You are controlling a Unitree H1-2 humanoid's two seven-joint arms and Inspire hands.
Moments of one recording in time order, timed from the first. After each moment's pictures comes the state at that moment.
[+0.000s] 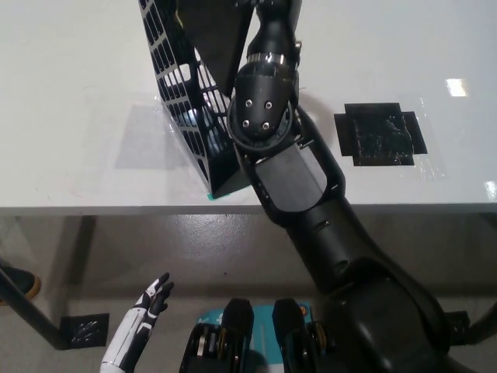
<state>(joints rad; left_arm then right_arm) 0.01 0.15 -0.05 0.21 0.10 -0.24 -0.09 -1.17 0.25 0.02 0.81 -0.38 -0.19 -0.73</state>
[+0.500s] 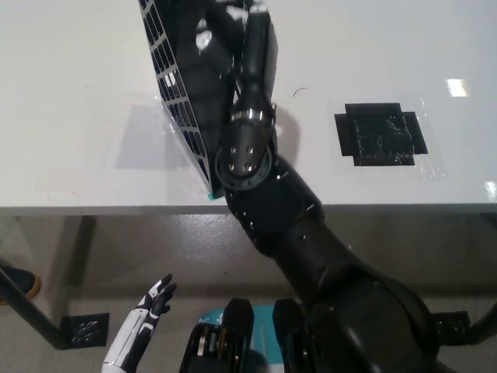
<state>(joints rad) 0.01 0.15 -0.06 0.20 0.10 -0.23 -0.10 -1.18 0.29 0.01 1.18 -0.31 -0.32 -0.74</state>
